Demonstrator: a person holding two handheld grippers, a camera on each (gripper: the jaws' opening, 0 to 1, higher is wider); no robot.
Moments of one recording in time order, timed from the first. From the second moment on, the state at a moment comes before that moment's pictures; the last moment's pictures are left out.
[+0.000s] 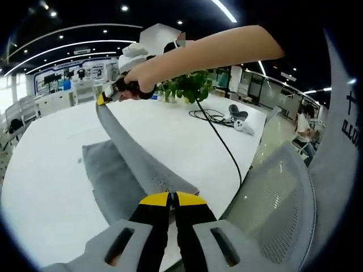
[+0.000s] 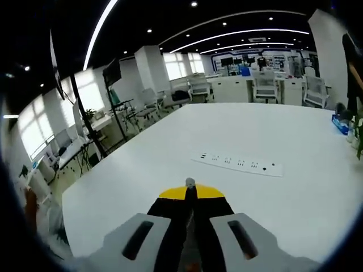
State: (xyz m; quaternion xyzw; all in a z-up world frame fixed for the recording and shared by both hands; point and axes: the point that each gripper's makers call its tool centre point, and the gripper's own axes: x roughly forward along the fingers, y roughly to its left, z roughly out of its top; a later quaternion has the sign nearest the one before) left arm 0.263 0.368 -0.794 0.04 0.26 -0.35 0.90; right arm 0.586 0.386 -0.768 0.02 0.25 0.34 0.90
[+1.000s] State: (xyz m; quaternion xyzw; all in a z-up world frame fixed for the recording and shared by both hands) left arm 0.267 0.434 -0.869 -0.13 0.36 -0.25 0.89; right arm 0.593 0.437 -0.848 -0.02 0.30 0.36 0.88
